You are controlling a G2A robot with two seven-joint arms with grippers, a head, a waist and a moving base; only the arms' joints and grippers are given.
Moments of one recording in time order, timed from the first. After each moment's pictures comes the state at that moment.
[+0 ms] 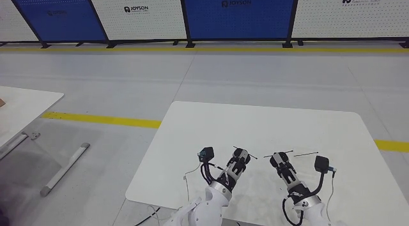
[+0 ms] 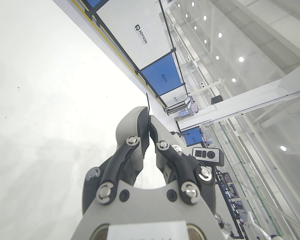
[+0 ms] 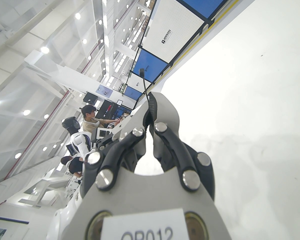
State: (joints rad) left arm 1.52 -1.33 -0.92 -1.74 0.20 0.12 0.24; right arm -1.60 -1.17 1.15 -1.77 -0.18 -0.10 0.03
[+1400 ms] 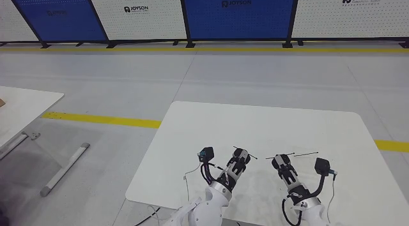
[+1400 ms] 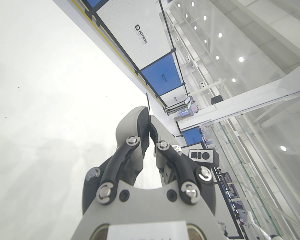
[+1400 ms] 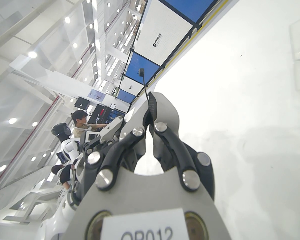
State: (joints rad) left arm 1.52 -1.33 -0.92 -1.74 0.20 0.12 0.24; right arm -1.61 -1.19 1.15 -1.76 -0.21 -0.05 0.01
